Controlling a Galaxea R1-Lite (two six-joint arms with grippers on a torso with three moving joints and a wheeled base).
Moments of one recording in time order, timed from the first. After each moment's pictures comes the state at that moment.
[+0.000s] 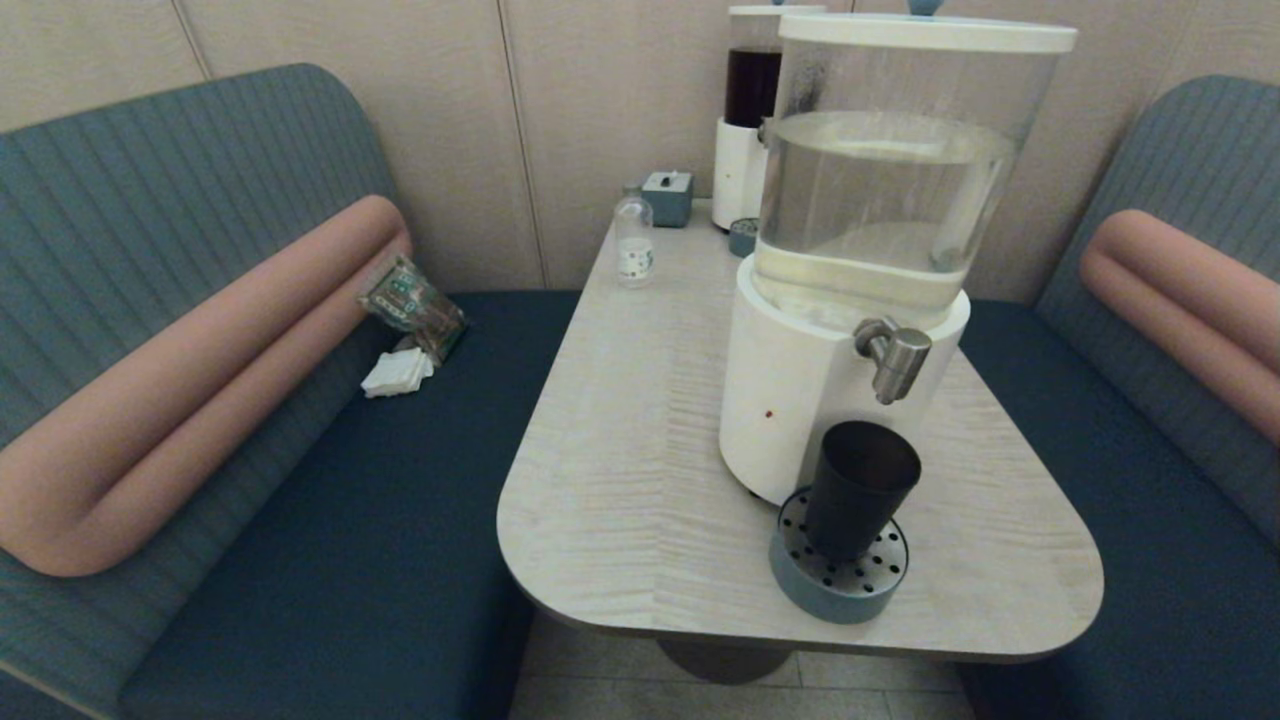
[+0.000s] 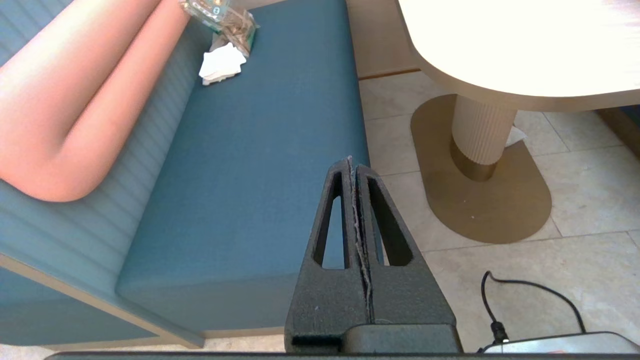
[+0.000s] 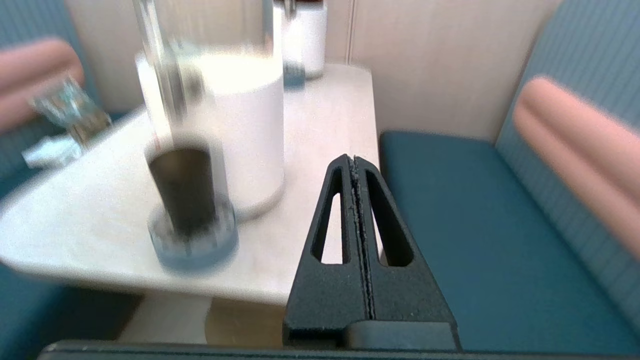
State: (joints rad) left arm 0.00 0.00 0.00 0.05 -0.06 0.16; right arm 0.01 0.18 -0.56 0.14 -0.02 0.00
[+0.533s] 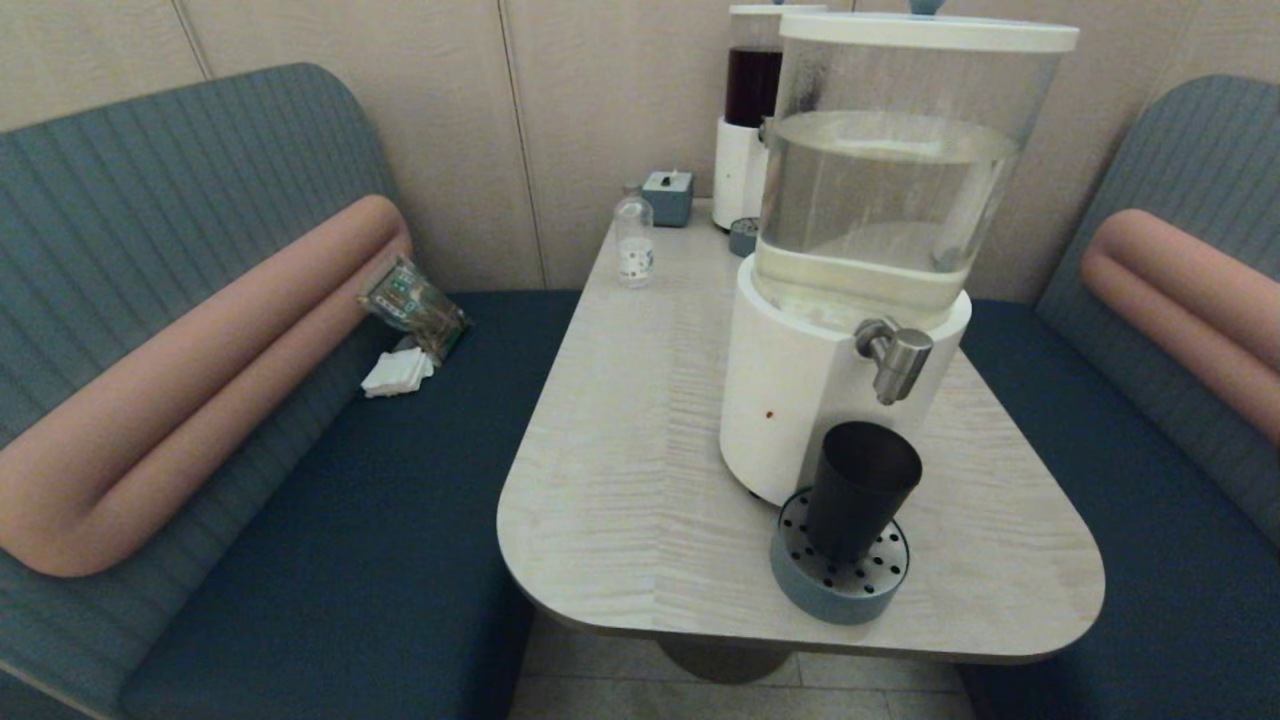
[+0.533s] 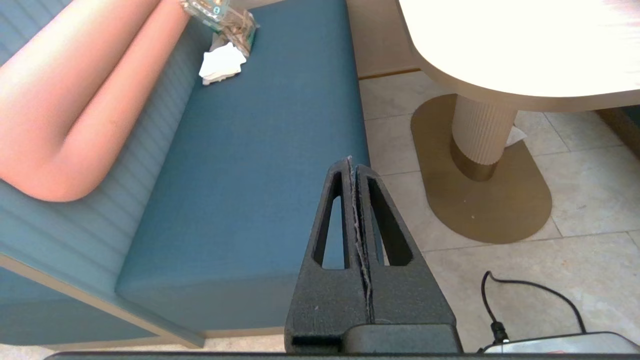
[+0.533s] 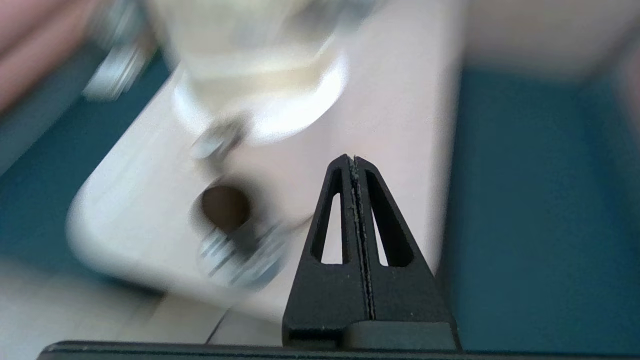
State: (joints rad) left arm 0.00 0.00 0.00 0.05 -0.05 0.16; right arm 0.12 1.03 -1.43 0.55 0.05 0.03
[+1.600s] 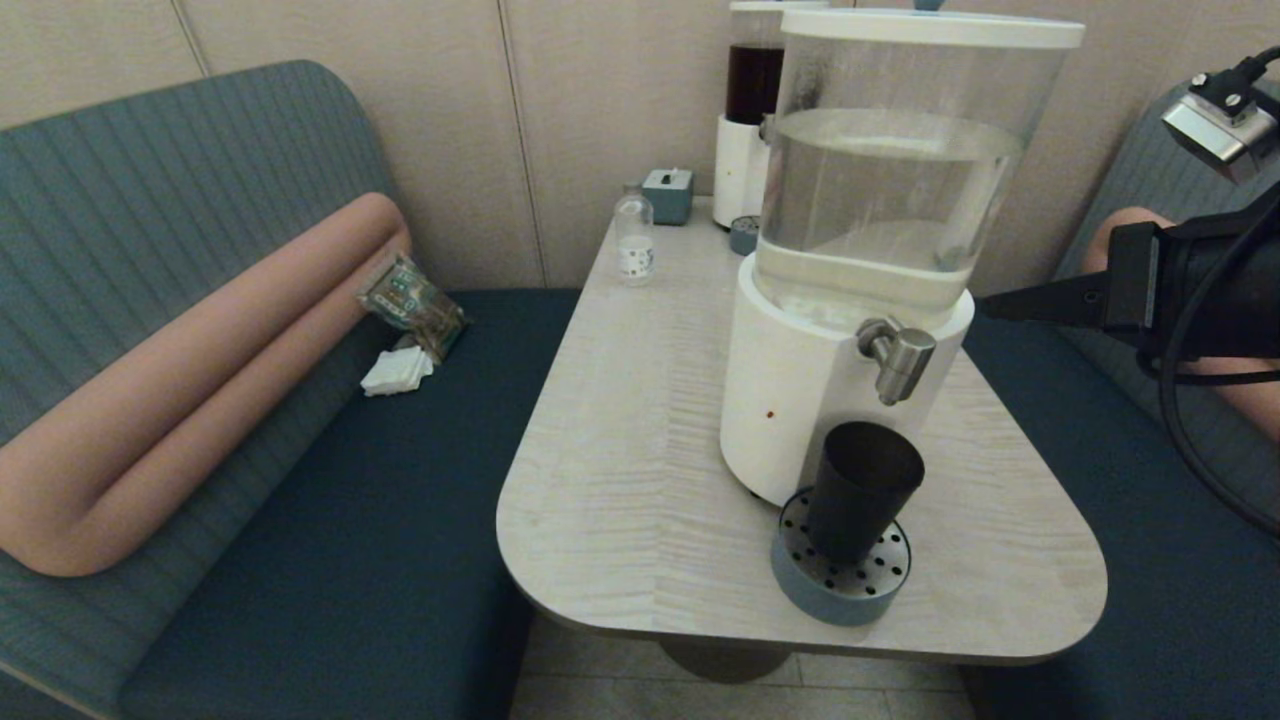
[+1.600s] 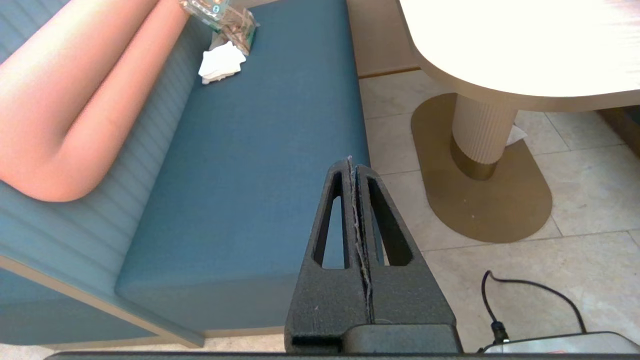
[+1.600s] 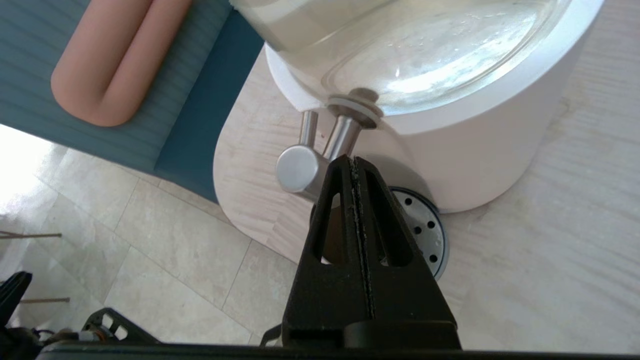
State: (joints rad) left arm 0.00 0.00 0.00 0.05 -0.05 0.16; right arm 0.26 1.42 -1.29 0.24 0.29 0.32
